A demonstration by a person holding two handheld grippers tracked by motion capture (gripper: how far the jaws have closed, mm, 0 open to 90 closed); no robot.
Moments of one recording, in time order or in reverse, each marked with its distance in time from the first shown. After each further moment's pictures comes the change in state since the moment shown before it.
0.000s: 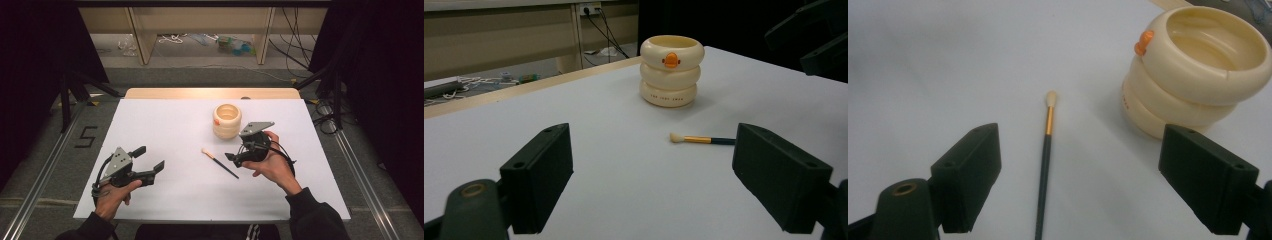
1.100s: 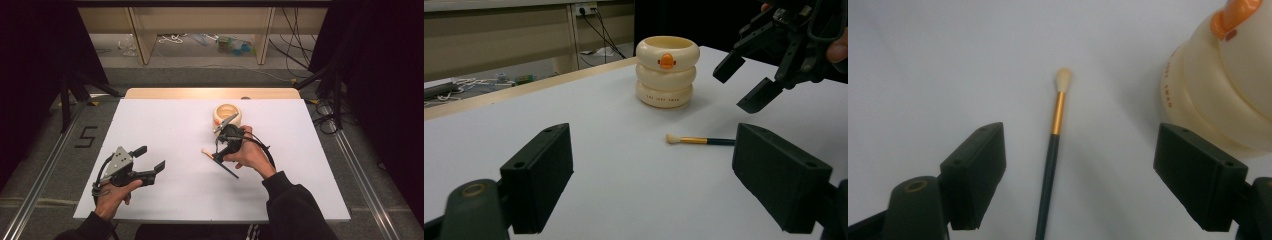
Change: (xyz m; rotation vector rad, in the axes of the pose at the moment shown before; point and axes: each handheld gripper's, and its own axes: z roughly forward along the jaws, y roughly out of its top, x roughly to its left) left arm -0.001 0.002 0.001 0.000 -0.019 0.005; right arm 0.002 0.032 0.068 0.260 0.039 -0.063
